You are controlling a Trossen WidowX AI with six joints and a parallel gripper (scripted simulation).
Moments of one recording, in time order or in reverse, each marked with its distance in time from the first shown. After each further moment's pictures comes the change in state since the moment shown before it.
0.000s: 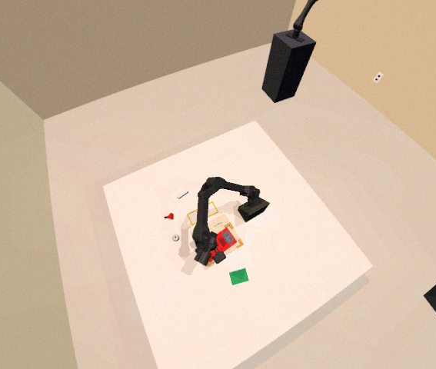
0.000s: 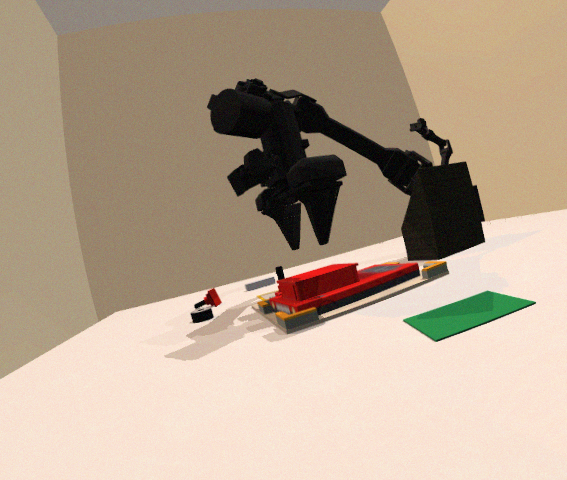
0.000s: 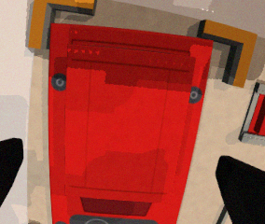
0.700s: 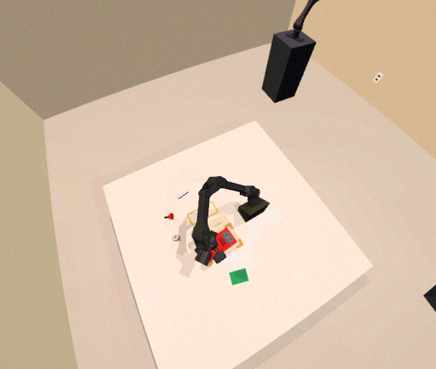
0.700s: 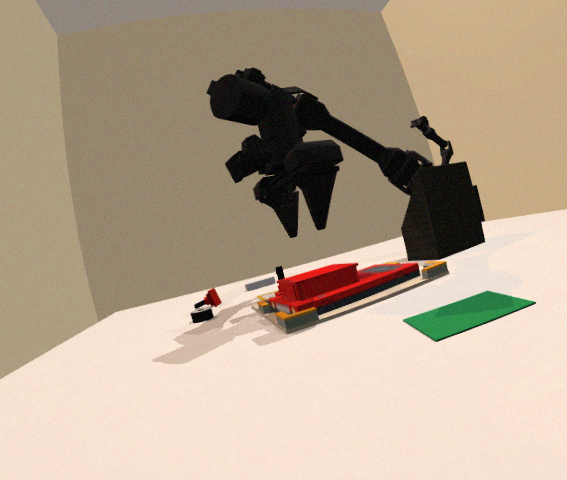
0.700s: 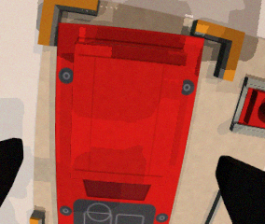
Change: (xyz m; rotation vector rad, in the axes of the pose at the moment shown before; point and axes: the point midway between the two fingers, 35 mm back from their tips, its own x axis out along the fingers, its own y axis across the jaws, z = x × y) arm -0.019 0.000 -0.001 -0.001 0.002 0.000
